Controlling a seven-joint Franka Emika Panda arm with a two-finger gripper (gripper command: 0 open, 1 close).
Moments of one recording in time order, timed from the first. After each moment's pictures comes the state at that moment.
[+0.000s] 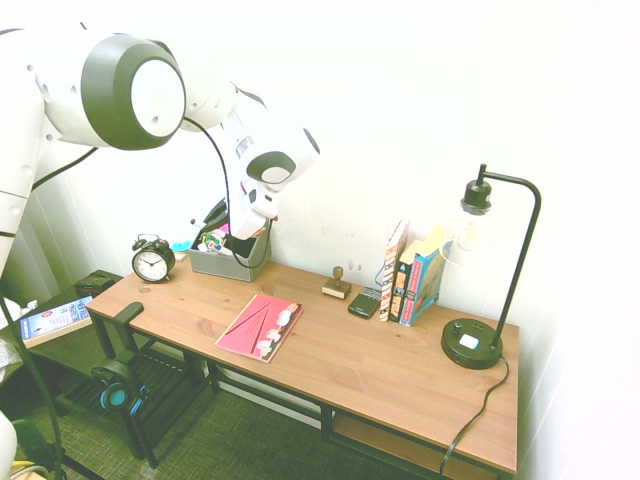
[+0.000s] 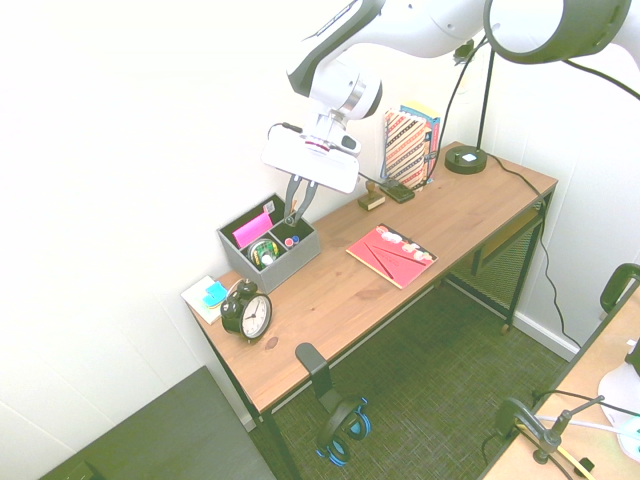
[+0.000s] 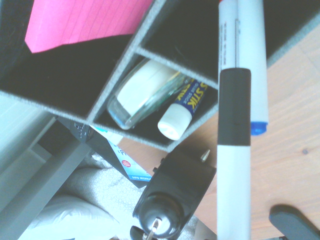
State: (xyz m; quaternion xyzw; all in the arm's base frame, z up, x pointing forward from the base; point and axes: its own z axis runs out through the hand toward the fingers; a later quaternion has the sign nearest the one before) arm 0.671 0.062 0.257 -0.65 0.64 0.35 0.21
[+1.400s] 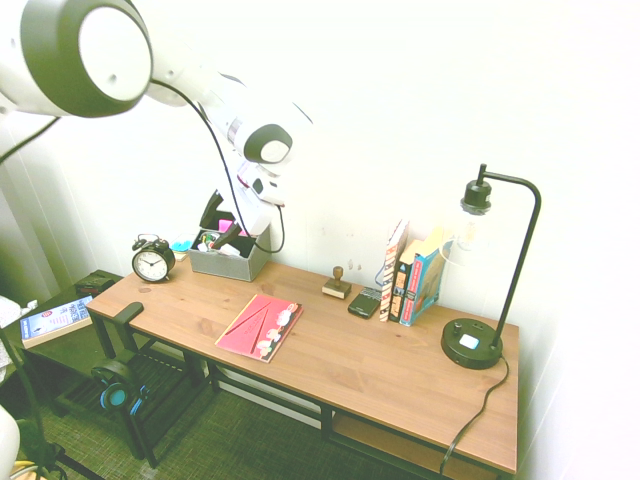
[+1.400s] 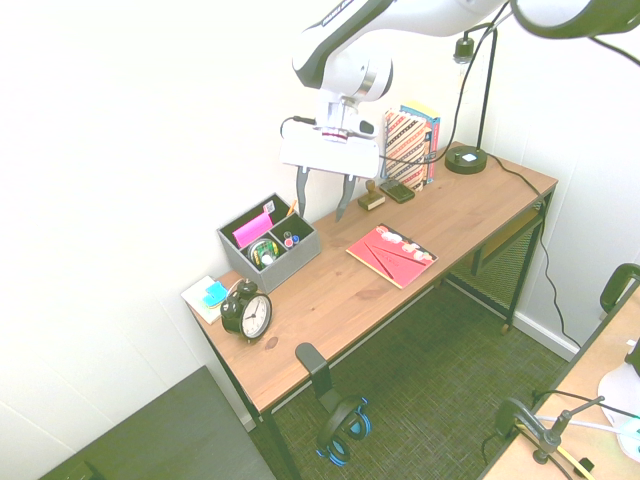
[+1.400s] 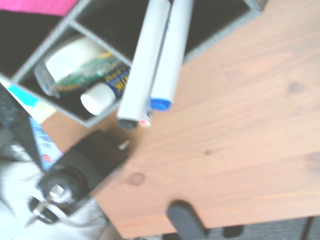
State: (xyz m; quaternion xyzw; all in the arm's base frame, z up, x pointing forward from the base) arm 0.617 0.046 0.319 -0.78 0.56 0.27 0.11
